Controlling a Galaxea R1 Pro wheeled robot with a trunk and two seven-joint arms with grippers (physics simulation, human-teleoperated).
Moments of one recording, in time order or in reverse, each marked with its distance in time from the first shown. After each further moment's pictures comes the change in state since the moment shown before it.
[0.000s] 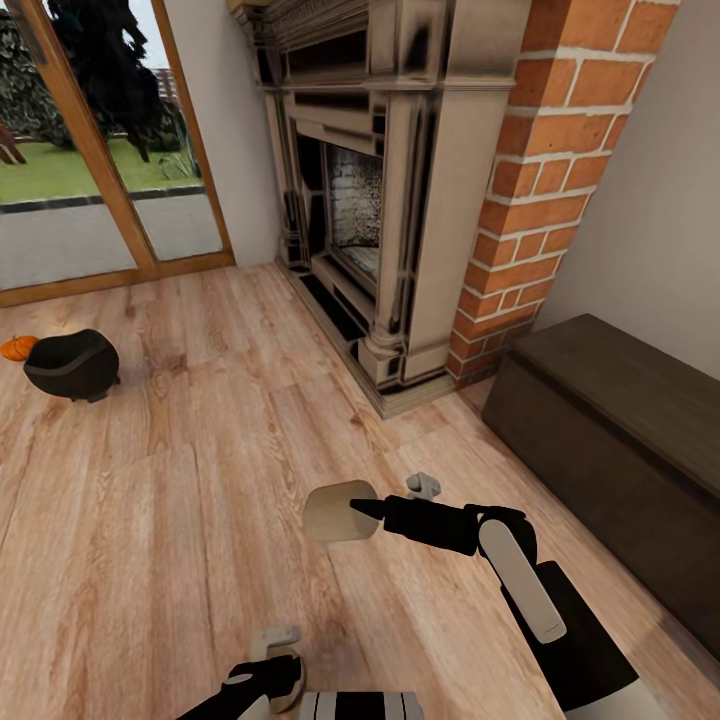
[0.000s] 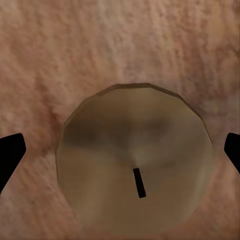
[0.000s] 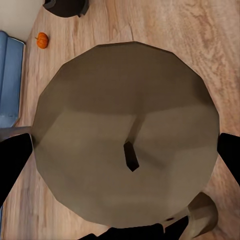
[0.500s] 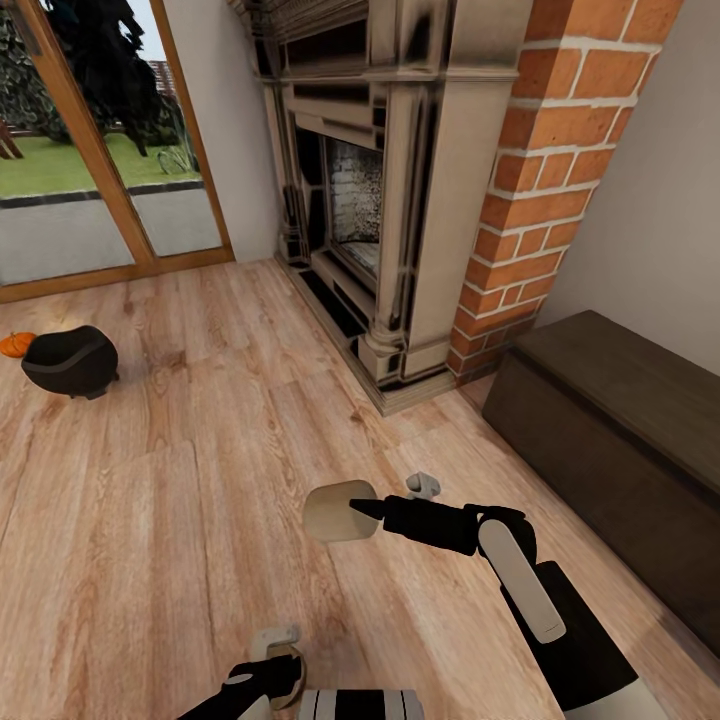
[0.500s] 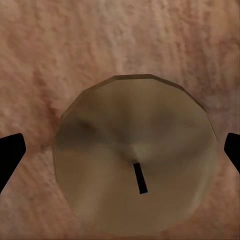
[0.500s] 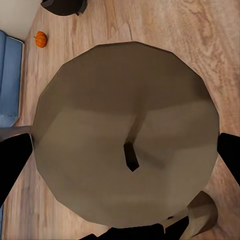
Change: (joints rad) left arm 0.000 -0.001 0.000 0.000 0.000 0.000 0.000; right arm 0.000 0.001 0.000 -0.001 0.001 0.000 0.000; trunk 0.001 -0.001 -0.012
